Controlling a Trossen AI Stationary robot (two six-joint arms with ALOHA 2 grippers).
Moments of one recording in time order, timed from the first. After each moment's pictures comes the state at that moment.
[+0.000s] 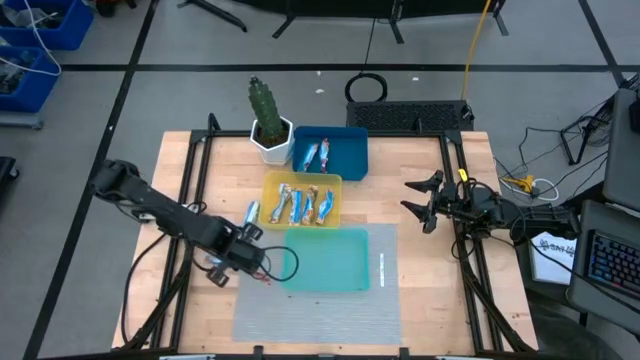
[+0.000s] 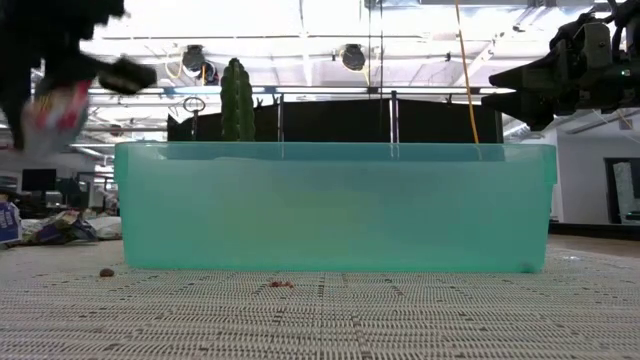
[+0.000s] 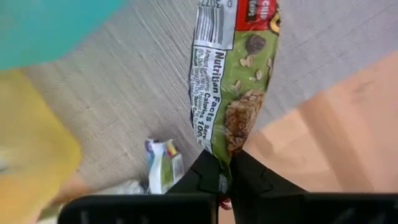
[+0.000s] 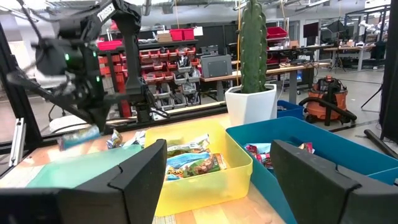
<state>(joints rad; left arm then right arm) -0.45 1.41 0.96 -1.00 0.03 0.15 -0.04 0.01 0.02 0.07 0.23 0.09</state>
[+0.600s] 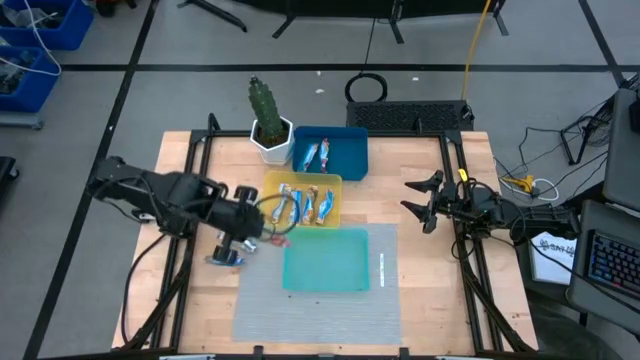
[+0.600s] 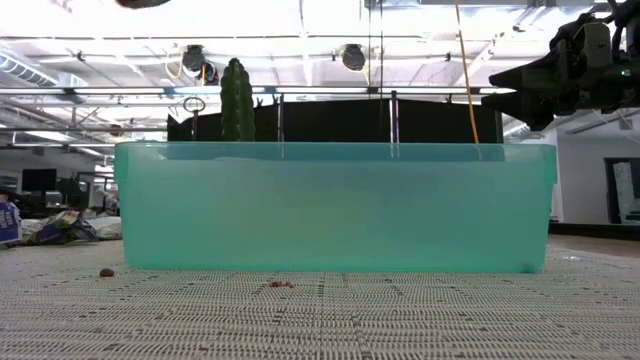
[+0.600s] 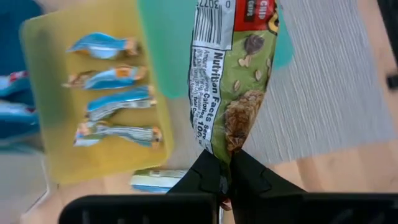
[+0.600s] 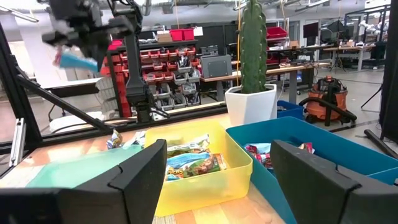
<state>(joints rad) -0.31 1.36 1.49 -1.33 -0.08 -0.01 -0.04 0.01 0.02 0.07 0.23 0.09</state>
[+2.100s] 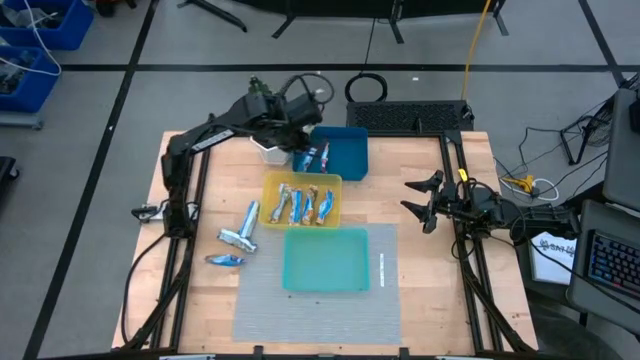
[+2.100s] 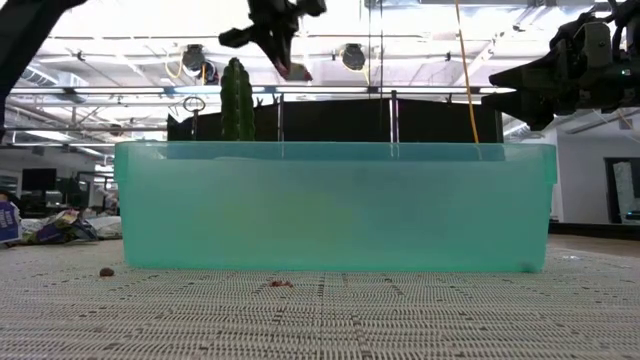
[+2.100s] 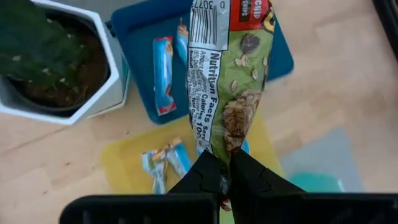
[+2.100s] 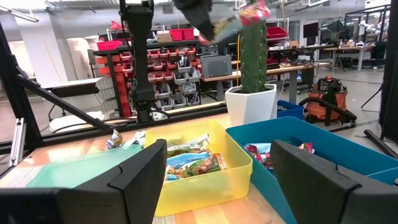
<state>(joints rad) 0.31 1.92 2.25 -1.48 -0.16 -0.85 -0.04 0.01 0.02 0.07 0.23 0.09</state>
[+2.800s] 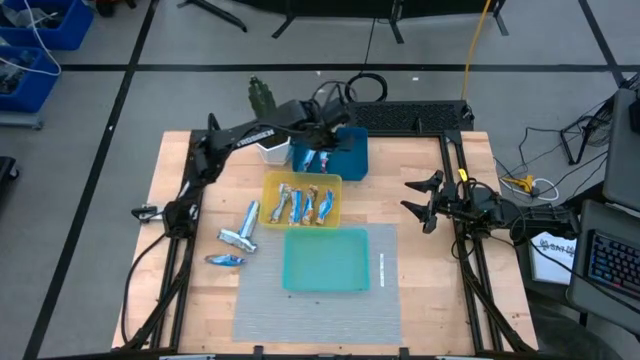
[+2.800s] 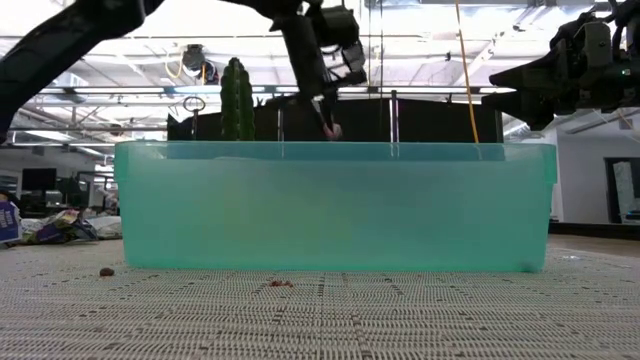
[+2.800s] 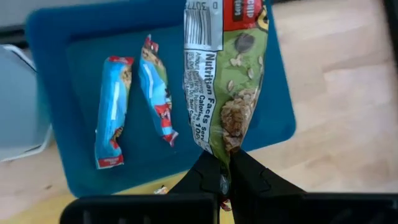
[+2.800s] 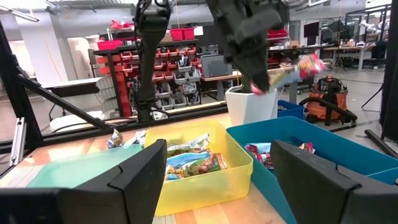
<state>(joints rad) 0.39 2.18 2.25 -1.19 -0.11 -0.93 -0.04 0.01 0.01 0.07 0.23 0.09</state>
